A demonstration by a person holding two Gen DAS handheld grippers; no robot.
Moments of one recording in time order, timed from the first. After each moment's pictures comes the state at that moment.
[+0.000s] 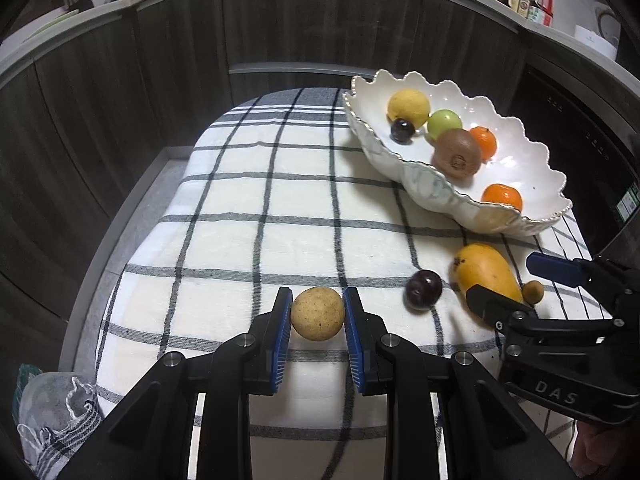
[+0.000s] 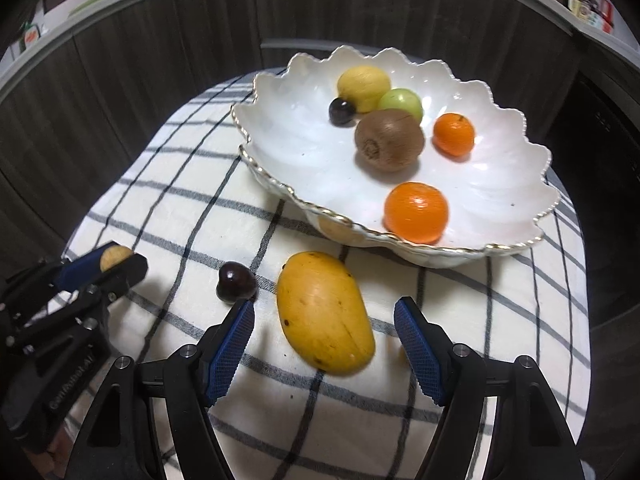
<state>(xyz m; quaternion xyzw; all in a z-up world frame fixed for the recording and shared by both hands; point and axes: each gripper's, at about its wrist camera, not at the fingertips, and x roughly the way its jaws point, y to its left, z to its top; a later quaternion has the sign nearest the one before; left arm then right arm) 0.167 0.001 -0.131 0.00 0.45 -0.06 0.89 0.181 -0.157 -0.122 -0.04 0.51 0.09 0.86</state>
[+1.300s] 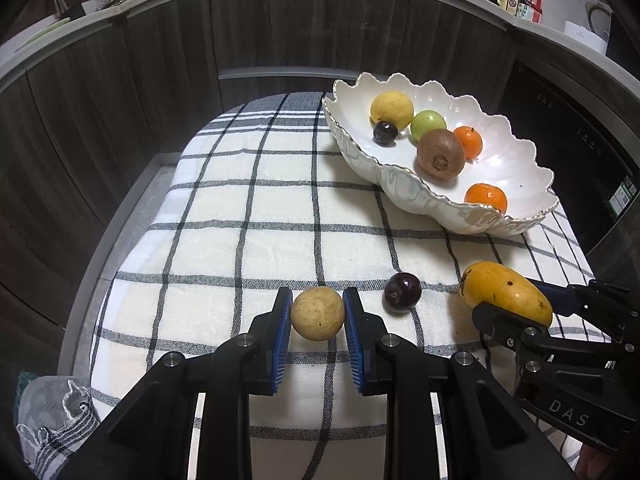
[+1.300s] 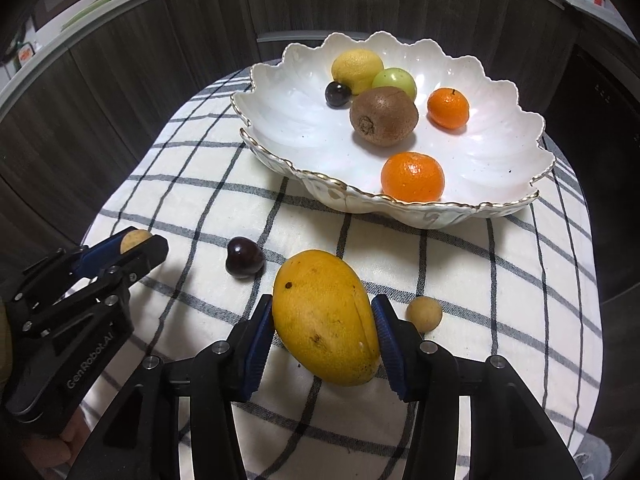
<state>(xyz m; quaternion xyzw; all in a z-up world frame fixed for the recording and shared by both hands) 0.163 -0.010 -0.122 0.01 0.45 -0.08 0.89 0.164 -0.168 -0.119 0.00 0.52 0.09 0.85</state>
